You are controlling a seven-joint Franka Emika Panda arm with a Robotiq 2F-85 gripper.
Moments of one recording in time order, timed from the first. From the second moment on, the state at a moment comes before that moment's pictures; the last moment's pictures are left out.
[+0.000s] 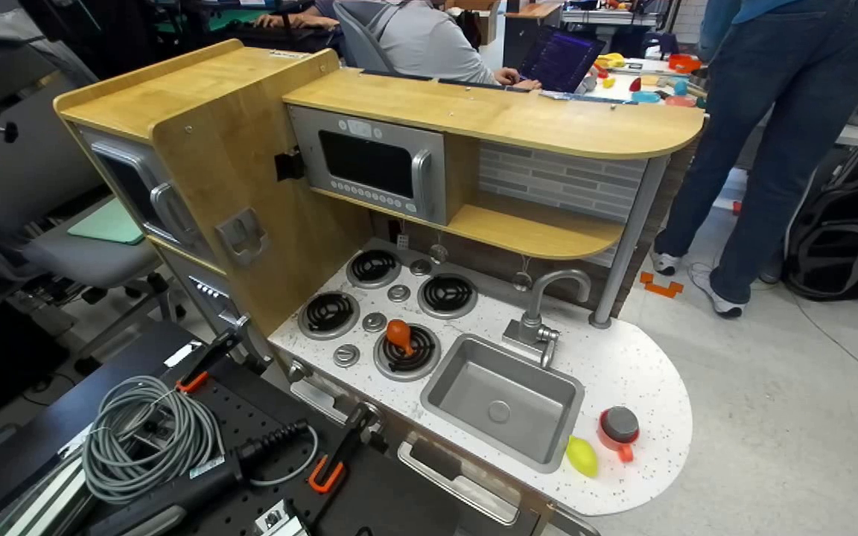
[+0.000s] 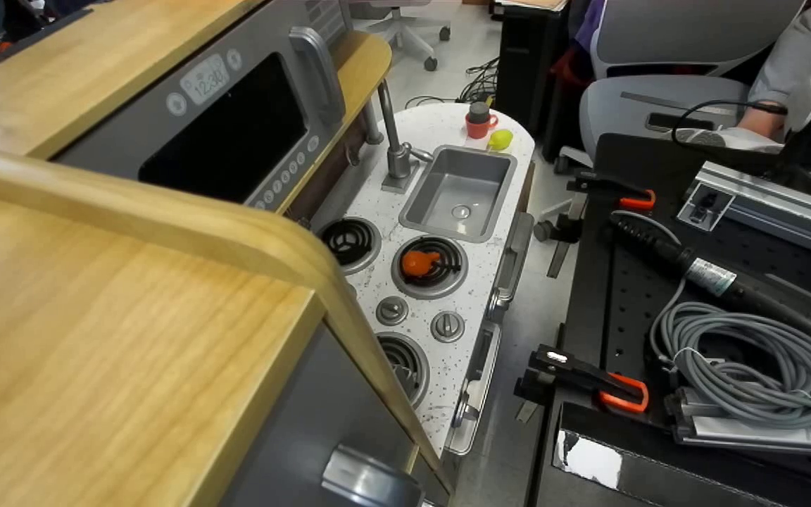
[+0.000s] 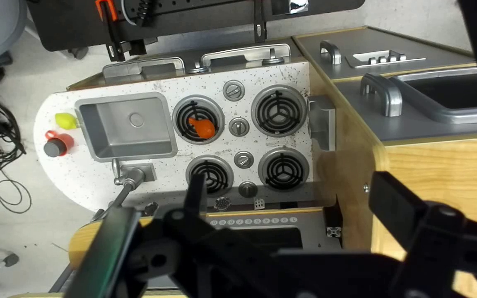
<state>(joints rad) 0.04 -0.52 0.36 -2.26 0.02 1.83 0.44</state>
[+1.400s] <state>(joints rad) 0.03 -0.52 0.32 -2.30 -0.01 1.88 0.43</state>
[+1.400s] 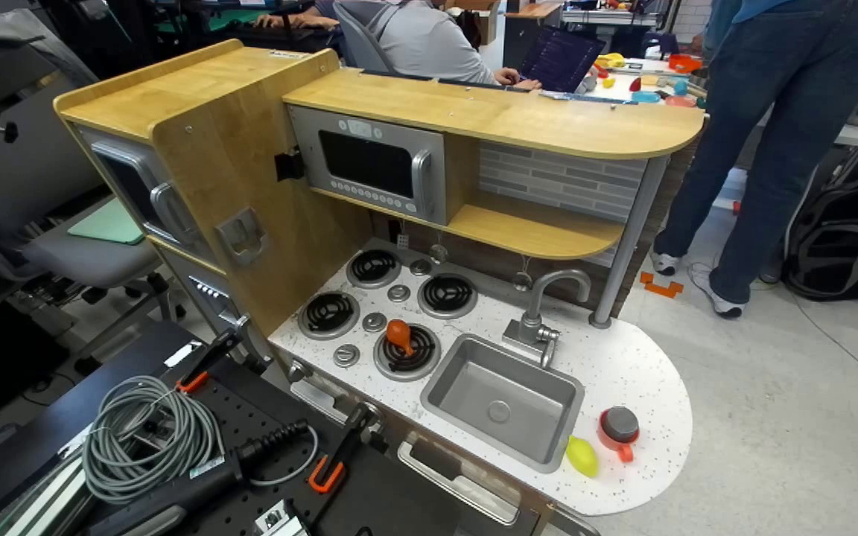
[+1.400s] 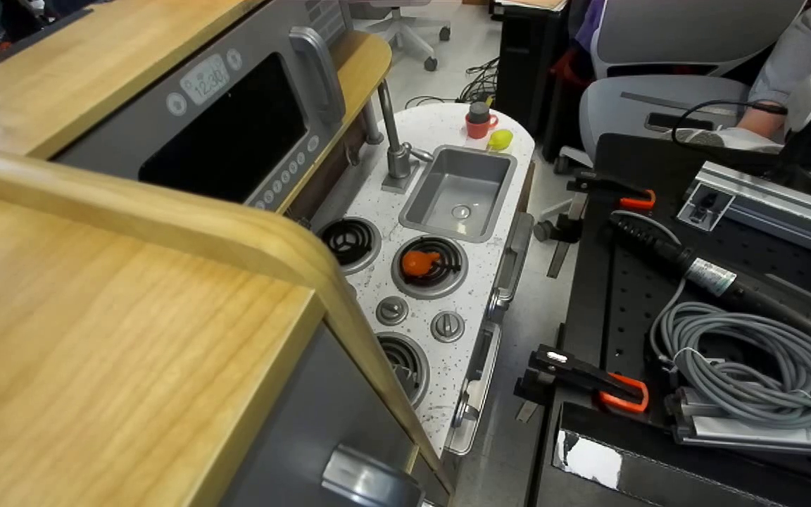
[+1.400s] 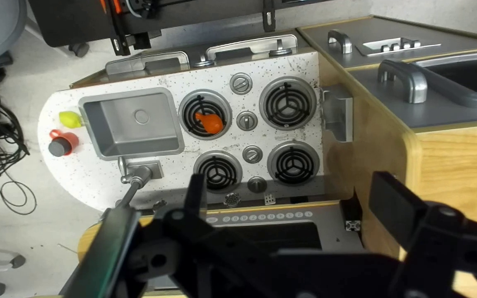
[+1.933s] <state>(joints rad) 0.02 -0.44 0.12 -2.45 -0.03 2.09 0.17</state>
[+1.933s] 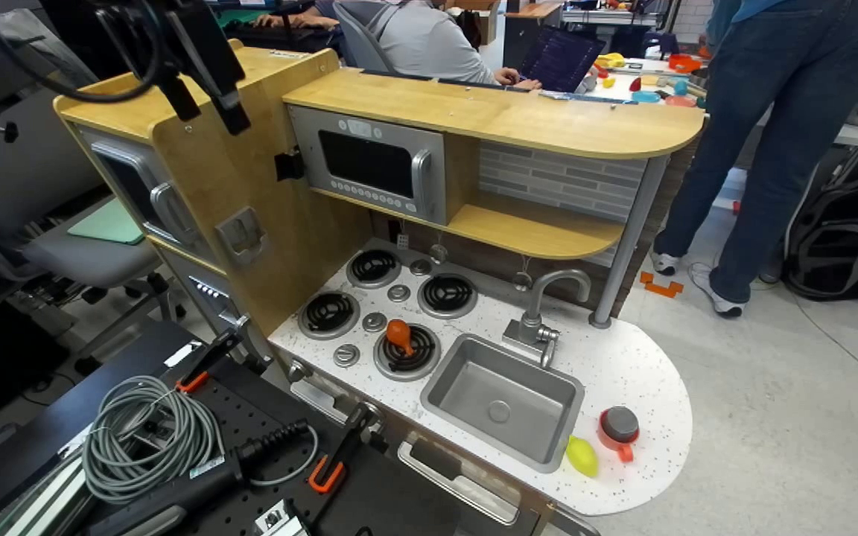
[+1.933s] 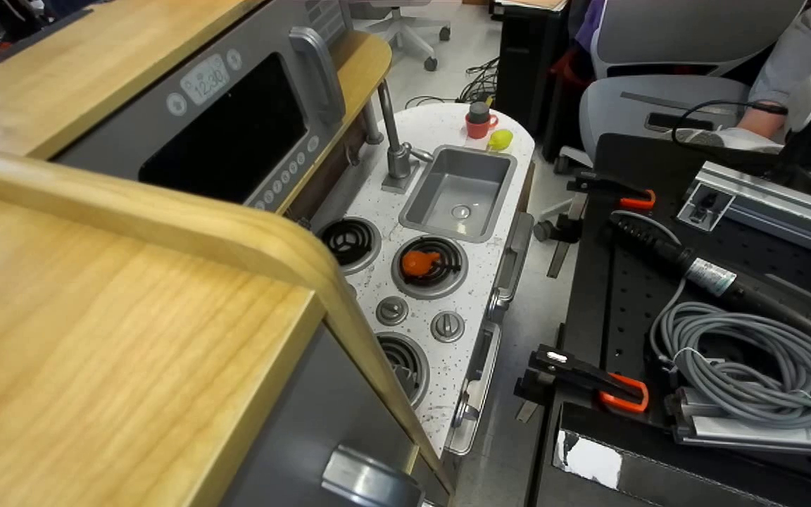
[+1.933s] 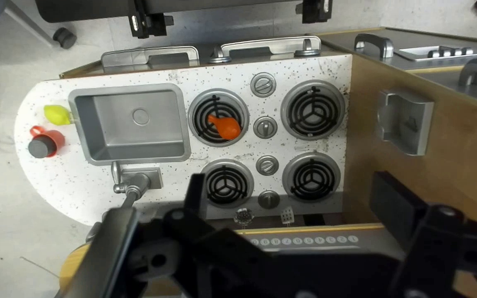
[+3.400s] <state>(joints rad) -0.02 0.49 -0.07 -2.38 -0.07 2.75 -0.12</state>
